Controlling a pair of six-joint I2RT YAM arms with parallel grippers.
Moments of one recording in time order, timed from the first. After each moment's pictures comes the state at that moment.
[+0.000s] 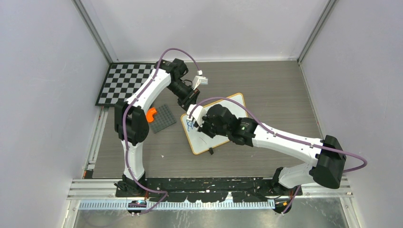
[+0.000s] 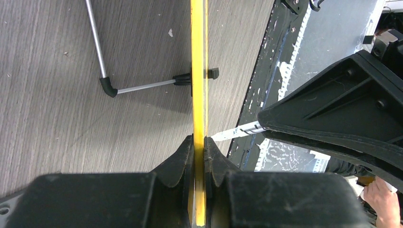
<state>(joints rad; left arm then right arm) -0.44 2.02 1.93 -1.42 0.83 0.58 1.02 1.35 1.06 -0.28 0.05 -0.26</state>
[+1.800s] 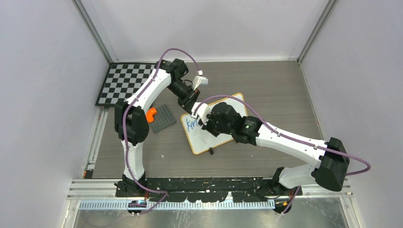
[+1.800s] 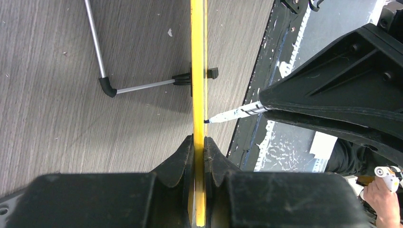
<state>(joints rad) -0.44 2.02 1.93 -1.42 0.83 0.58 0.98 1.32 1.04 -0.31 0.03 -0.25</state>
